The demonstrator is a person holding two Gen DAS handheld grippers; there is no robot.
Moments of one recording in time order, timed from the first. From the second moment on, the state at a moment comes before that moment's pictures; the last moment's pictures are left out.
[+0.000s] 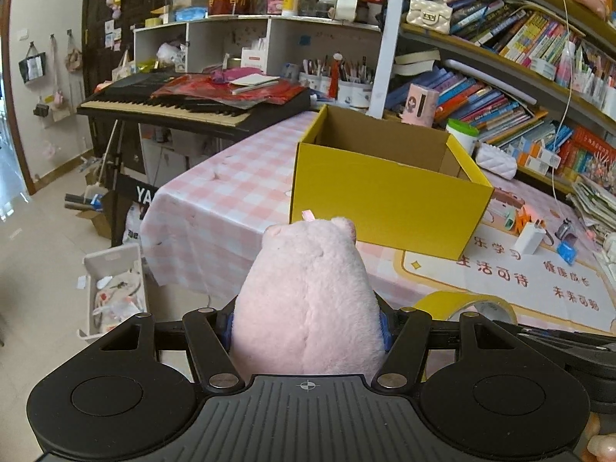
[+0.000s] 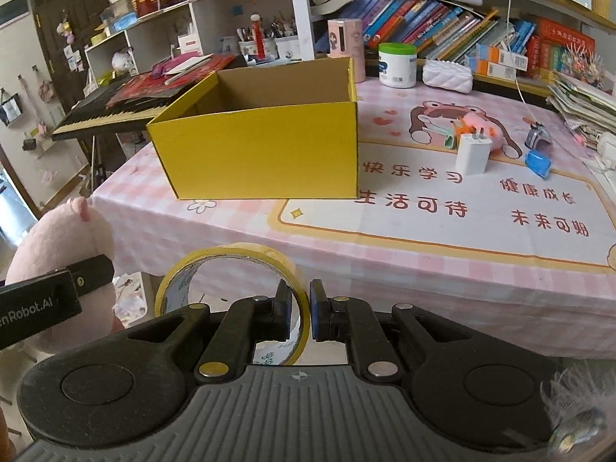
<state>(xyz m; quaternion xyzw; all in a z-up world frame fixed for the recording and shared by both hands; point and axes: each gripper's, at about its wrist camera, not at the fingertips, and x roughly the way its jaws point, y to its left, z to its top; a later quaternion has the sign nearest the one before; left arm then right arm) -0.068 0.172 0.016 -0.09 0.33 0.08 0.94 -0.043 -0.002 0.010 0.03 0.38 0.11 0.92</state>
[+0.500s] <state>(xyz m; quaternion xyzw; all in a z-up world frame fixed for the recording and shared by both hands) -0.072 0.174 0.019 -0.08 0.32 0.06 0.94 -0.049 -0.003 0.016 0.03 0.37 0.10 0.92</state>
